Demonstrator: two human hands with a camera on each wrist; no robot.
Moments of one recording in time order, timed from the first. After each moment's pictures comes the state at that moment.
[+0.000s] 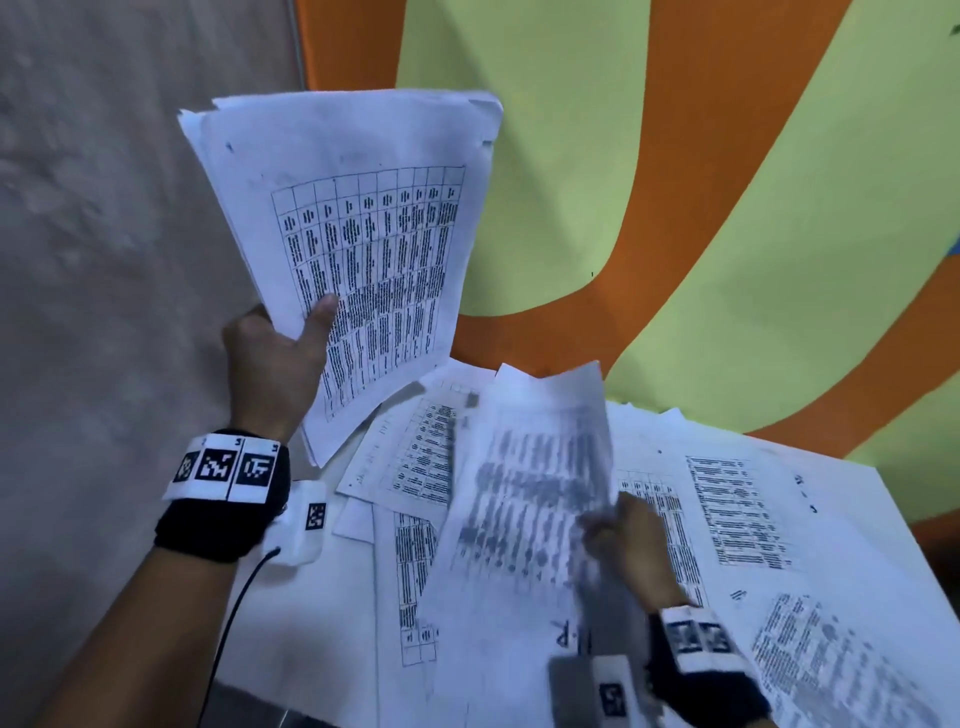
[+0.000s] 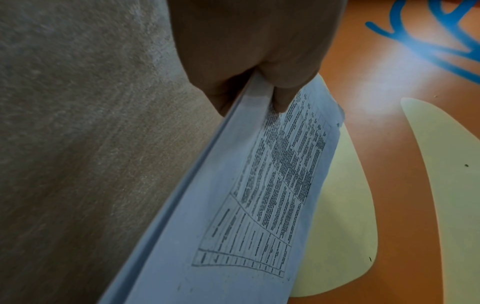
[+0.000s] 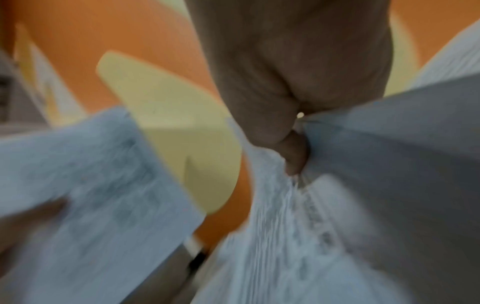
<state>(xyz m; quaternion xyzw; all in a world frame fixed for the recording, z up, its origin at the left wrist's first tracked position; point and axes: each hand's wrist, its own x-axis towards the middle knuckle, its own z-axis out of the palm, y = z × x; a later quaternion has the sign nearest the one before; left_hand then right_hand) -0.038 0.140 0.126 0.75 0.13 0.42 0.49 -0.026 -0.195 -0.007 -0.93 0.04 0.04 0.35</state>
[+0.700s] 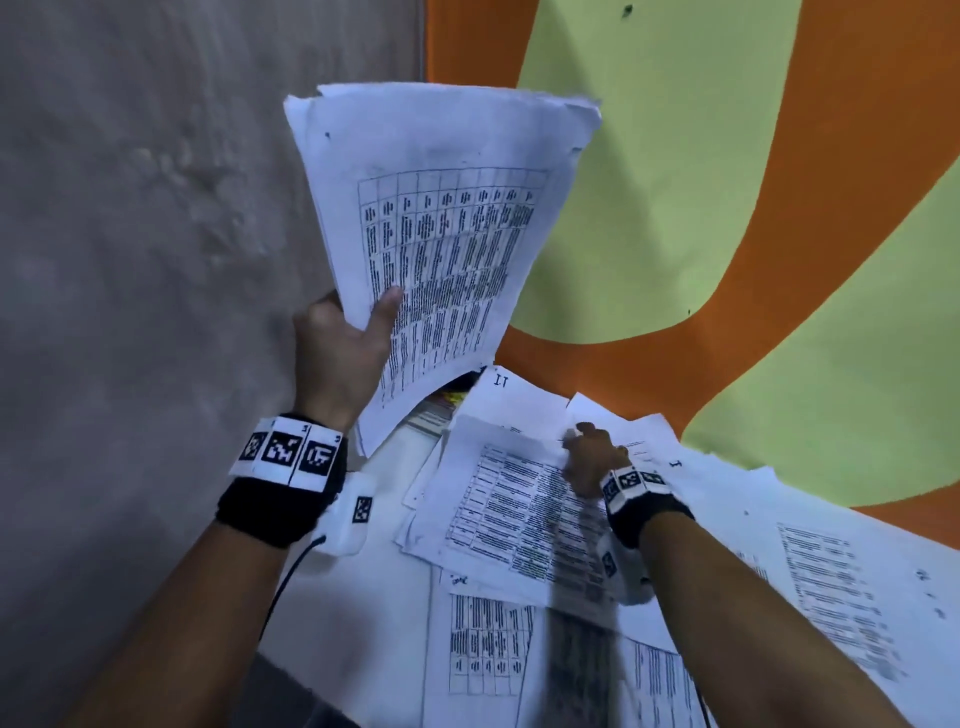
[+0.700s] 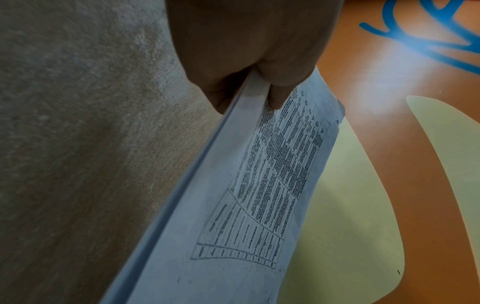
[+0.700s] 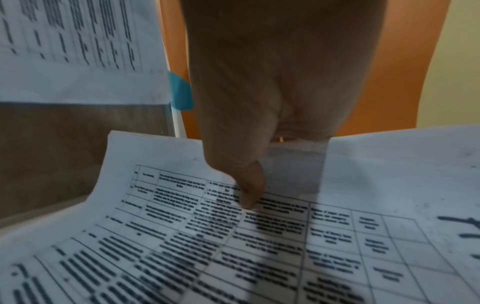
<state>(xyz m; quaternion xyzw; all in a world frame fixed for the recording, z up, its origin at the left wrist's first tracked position) -0.038 0.162 0.142 0.75 0.15 0.46 0.45 0.113 -0.074 -0.010 -0.97 -0.20 0.17 -0.01</state>
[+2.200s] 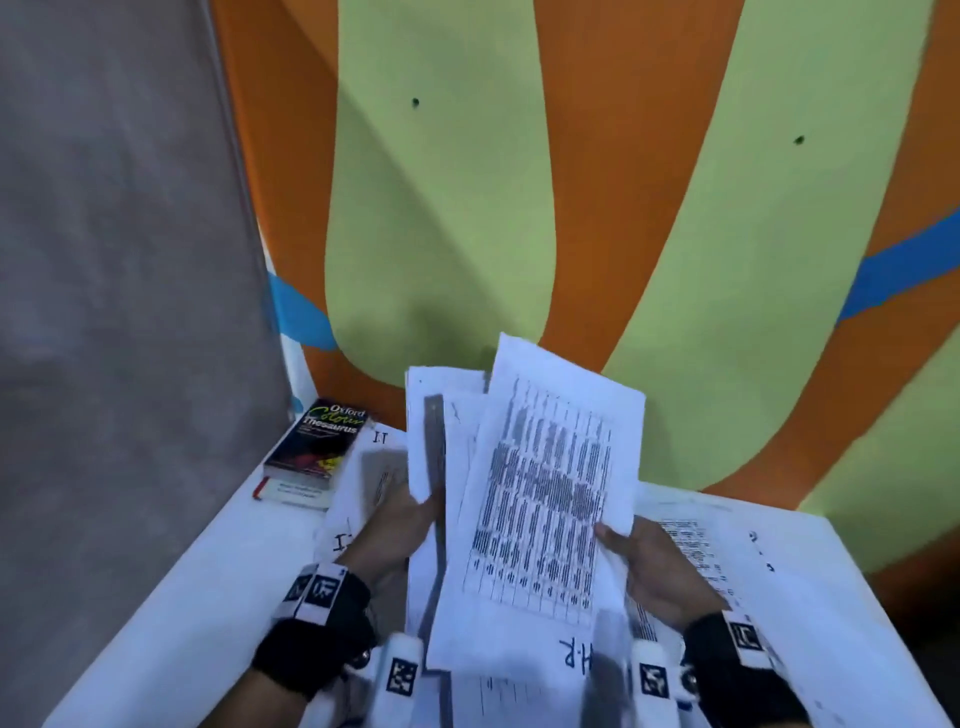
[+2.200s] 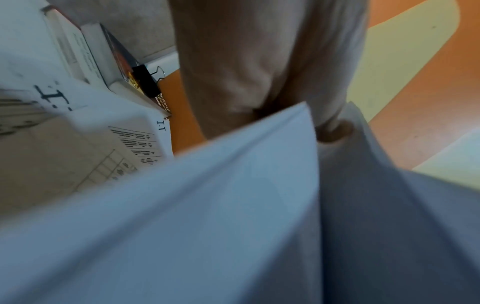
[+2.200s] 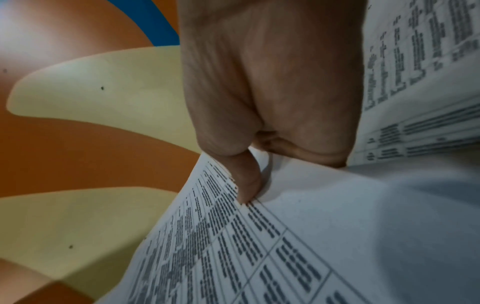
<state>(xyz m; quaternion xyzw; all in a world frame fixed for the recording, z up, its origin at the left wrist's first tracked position) -0.009 0.014 0.068 0.72 0.01 -0.03 0.69 0.031 -0.262 0.030 -0.63 0.06 0.19 0.75</state>
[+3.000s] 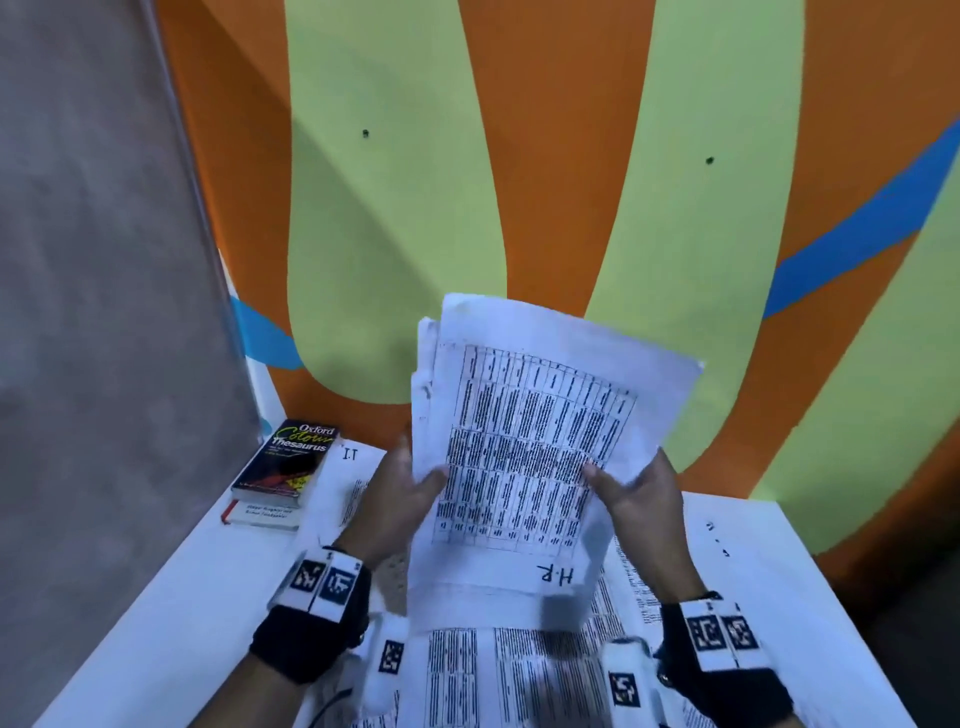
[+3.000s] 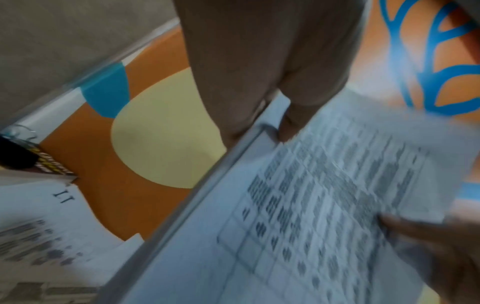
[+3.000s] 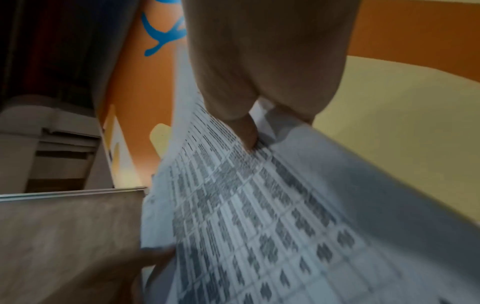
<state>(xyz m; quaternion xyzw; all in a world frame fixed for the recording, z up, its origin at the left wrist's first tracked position) 0.001 -0.013 0.100 0.81 -0.06 0.11 0.57 0.005 -0.259 0.103 -0.73 -0.08 -0.19 0.65</state>
